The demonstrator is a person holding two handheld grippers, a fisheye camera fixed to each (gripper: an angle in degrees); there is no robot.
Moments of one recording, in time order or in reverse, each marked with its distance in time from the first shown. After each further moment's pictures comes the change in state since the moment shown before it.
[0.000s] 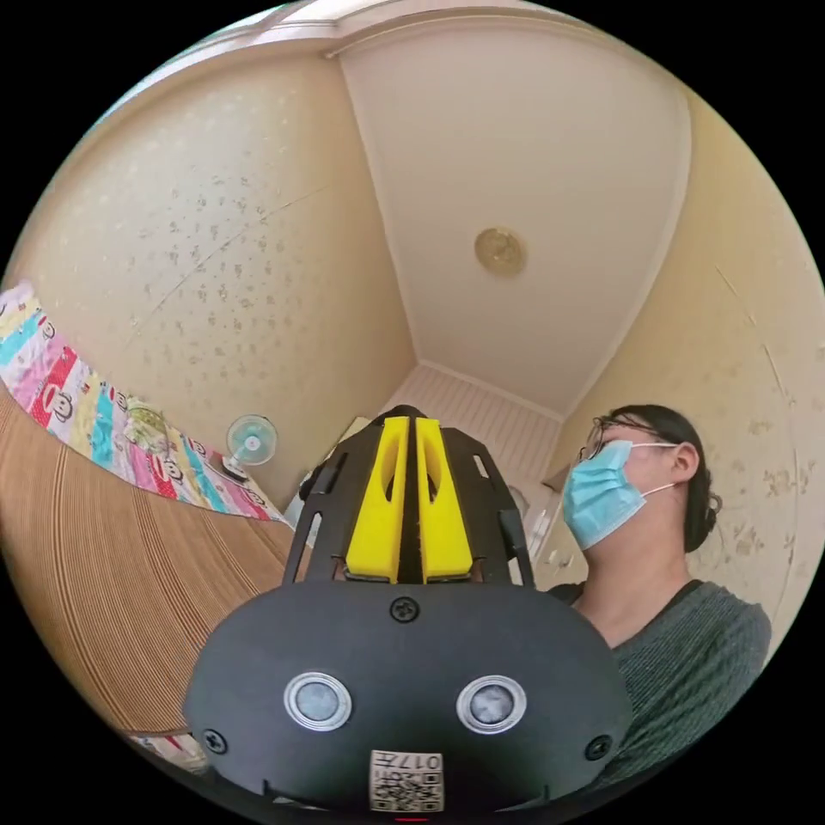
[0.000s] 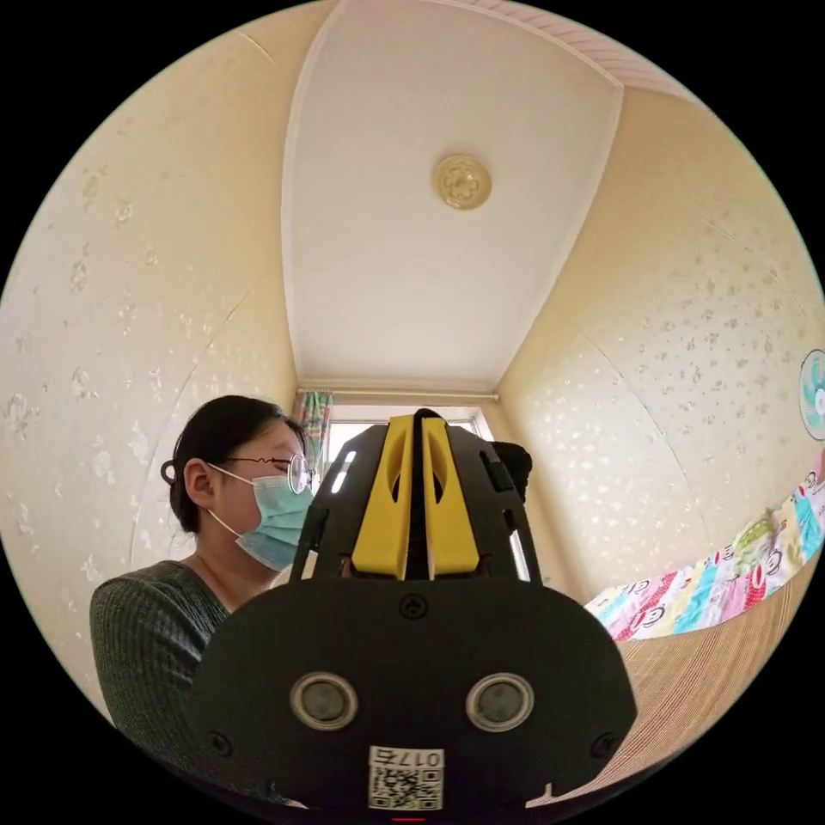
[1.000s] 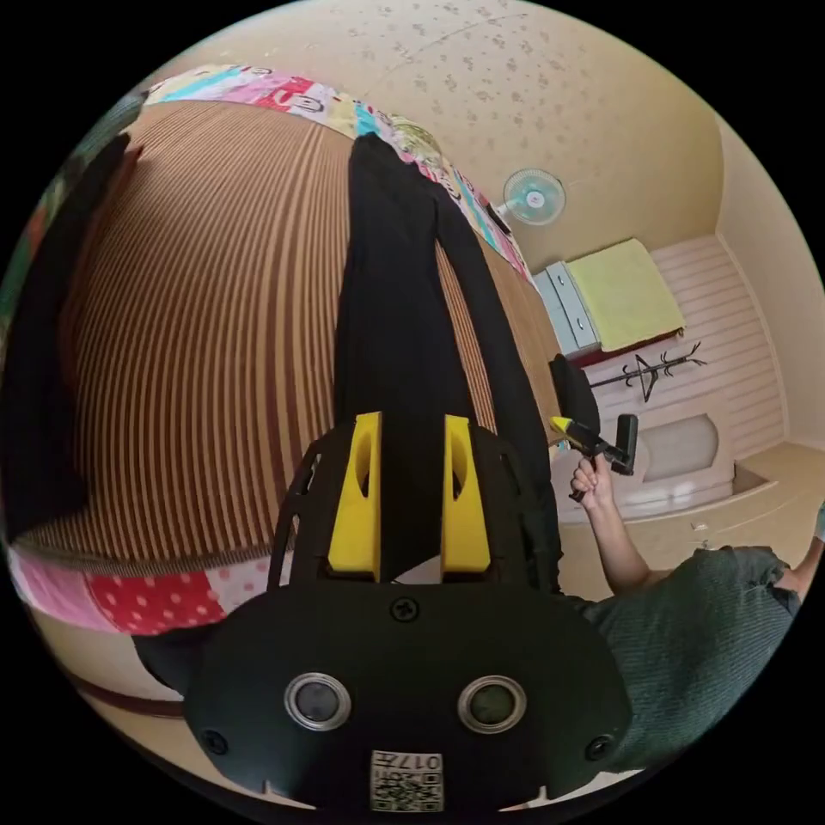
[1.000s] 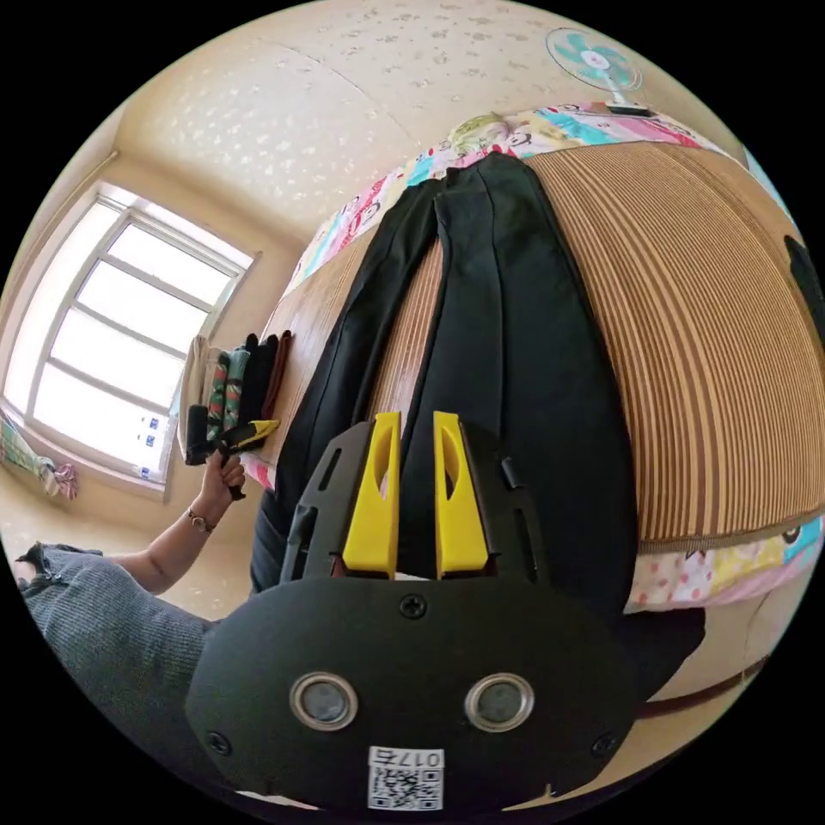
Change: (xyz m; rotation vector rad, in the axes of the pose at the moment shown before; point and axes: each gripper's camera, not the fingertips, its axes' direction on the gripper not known) left arm -0.435 0.207 0.040 -0.811 -0.711 -0.514; right arm 0.391 0.402 0.042 -1.131 0.917 0.709
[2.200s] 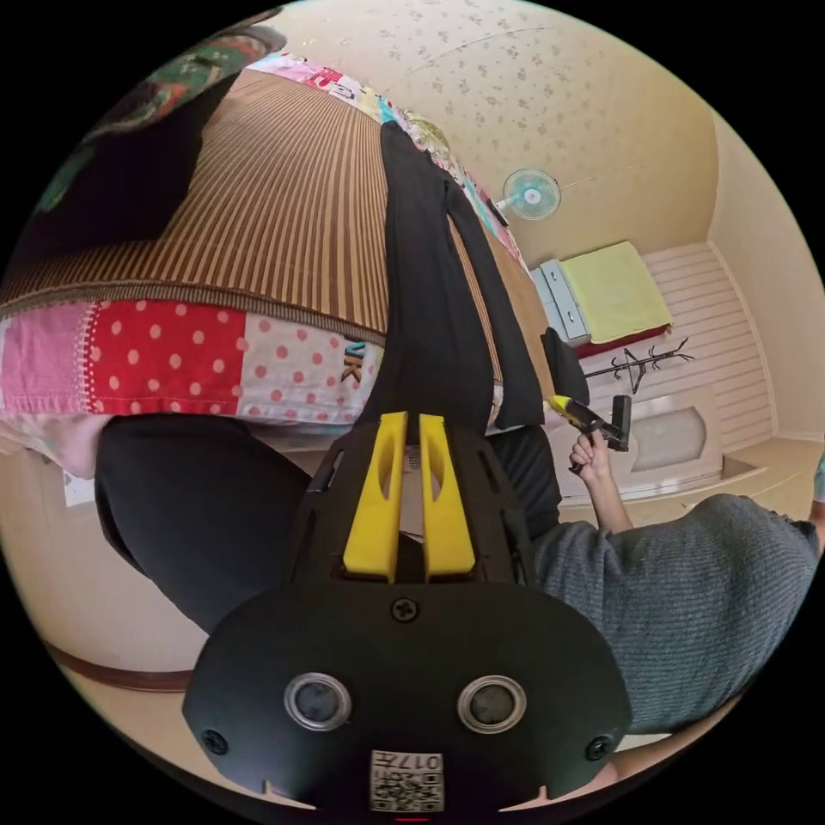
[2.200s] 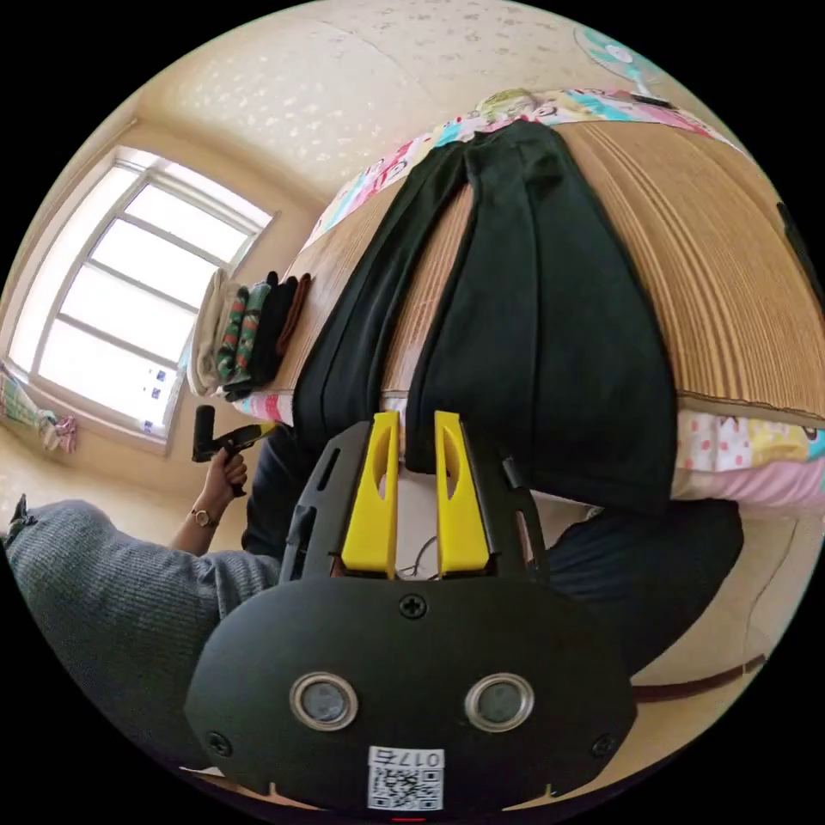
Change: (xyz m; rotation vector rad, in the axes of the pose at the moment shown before) left arm -0.017 0.158 -0.029 0.000 0.044 -0.042; right arm -0.045 0.071 -0.019 -0.044 0.034 -0.029
